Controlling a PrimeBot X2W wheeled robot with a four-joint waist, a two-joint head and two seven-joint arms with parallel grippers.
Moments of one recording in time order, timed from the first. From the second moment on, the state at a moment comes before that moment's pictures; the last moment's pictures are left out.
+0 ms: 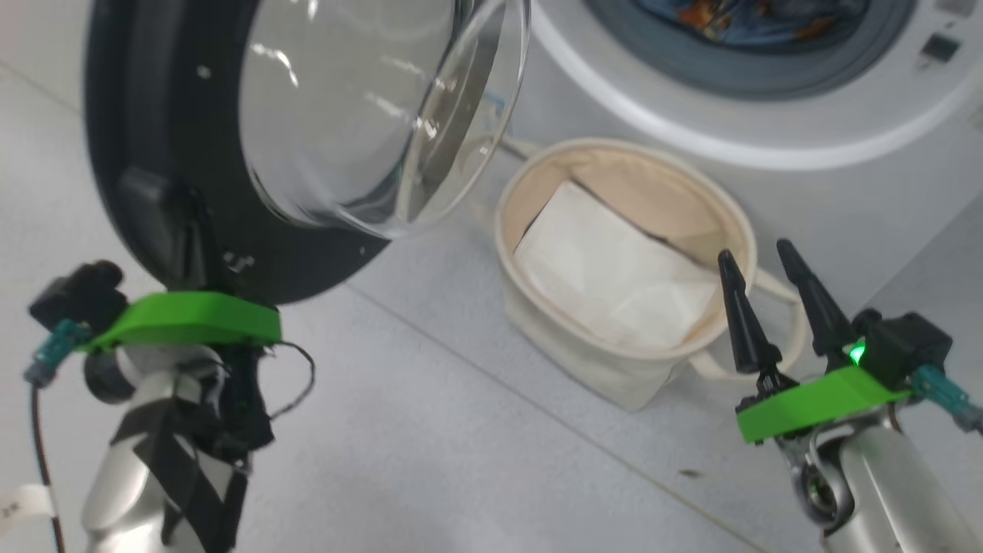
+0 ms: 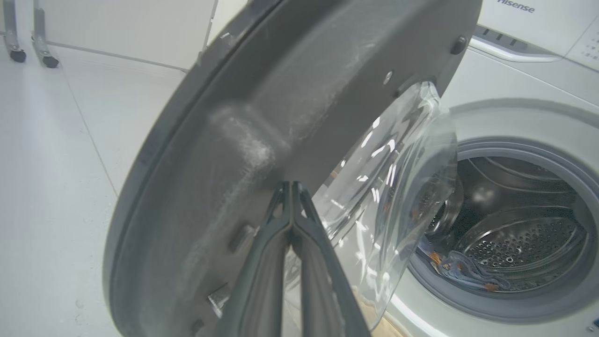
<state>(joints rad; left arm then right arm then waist) -0.55 0.13 -0.14 0.41 -0.73 0.17 -0.24 -0.28 -0.18 0.17 0.20 0.33 0.13 -0.25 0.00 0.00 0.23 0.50</state>
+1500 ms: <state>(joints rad) -0.88 0.11 0.47 0.77 -0.33 -0.05 -0.26 -0.43 -0.25 0.19 0.15 0.30 0.13 -0.25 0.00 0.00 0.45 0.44</state>
